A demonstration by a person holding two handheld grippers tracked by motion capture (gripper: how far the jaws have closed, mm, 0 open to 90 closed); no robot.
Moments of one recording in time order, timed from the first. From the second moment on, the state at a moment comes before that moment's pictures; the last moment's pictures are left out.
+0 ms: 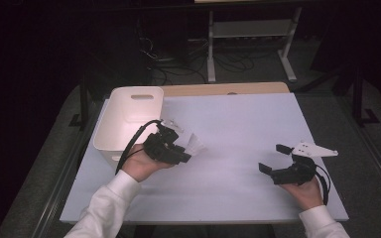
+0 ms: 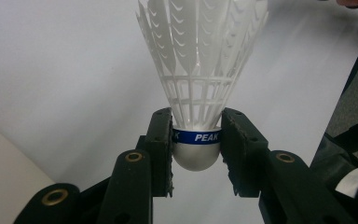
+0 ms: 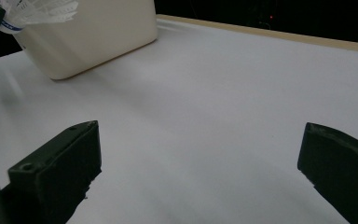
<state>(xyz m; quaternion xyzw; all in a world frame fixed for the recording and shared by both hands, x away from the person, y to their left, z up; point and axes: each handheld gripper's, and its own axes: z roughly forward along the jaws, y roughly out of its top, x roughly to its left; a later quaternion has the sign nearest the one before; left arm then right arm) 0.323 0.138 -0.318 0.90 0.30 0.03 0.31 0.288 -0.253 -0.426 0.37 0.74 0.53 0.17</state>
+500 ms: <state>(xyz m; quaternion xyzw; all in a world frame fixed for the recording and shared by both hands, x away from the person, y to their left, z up) 0.325 0.140 -0.303 0.91 0.29 0.04 0.30 0.288 -0.253 -0.427 0.37 0.74 0.53 0.16</state>
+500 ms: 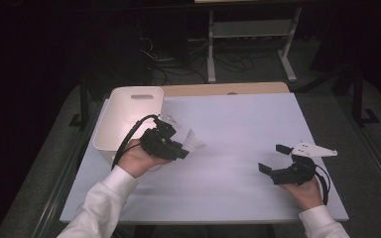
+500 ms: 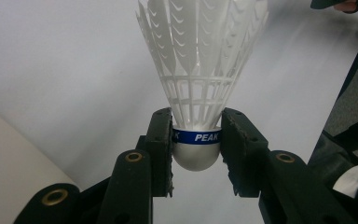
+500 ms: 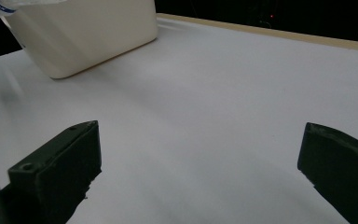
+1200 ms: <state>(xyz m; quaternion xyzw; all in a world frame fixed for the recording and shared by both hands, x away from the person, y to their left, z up) 0.328 0.150 -0.272 0.91 0.28 0.05 0.30 0.288 -0.253 -0.426 0.37 0.74 0.53 0.16</state>
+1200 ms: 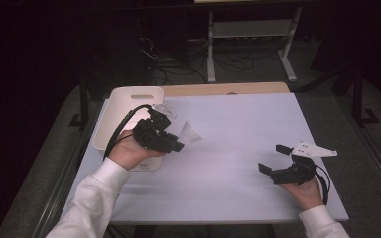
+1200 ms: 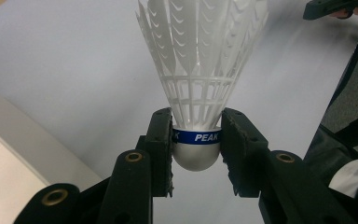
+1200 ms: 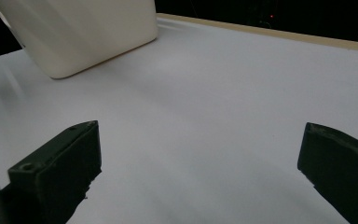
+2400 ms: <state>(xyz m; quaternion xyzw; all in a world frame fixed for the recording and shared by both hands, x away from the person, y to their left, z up) 0.342 0.183 -0.233 0.91 0.29 0.06 0.30 0.288 -0.252 -0.427 0.37 0.75 0.53 0.16</state>
